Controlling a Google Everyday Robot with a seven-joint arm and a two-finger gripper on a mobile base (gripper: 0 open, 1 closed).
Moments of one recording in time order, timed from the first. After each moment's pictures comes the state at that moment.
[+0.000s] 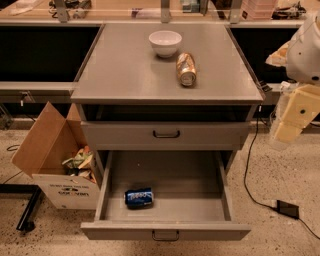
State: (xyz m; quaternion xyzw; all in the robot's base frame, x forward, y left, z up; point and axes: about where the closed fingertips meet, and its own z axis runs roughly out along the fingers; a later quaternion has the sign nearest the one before) arm 0.438 -0.217 0.976 -0.60 0.78 -0.03 0.16
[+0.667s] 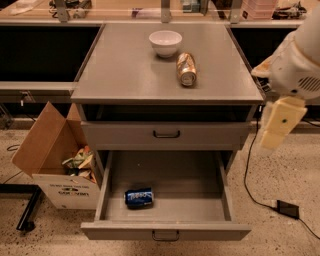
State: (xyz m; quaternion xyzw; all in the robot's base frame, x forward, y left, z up) arm 0.448 -0.206 0.946 -0.62 0.77 -0.02 0.15
